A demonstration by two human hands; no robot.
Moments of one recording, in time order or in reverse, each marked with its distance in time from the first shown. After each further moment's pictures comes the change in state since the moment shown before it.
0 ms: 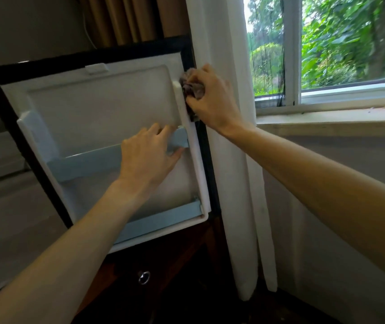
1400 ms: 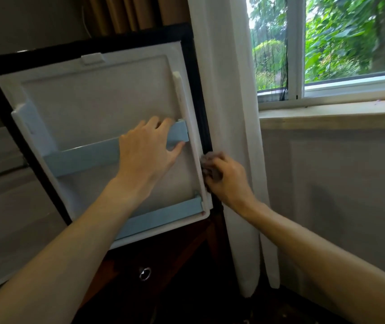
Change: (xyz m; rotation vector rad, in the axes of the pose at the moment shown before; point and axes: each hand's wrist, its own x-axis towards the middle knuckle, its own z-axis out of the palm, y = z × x) left_hand -0.005 0.002 -0.001 -0.006 0.041 -0.030; right_hand -0.177 0.031 0.032 0.086 -0.180 0.158
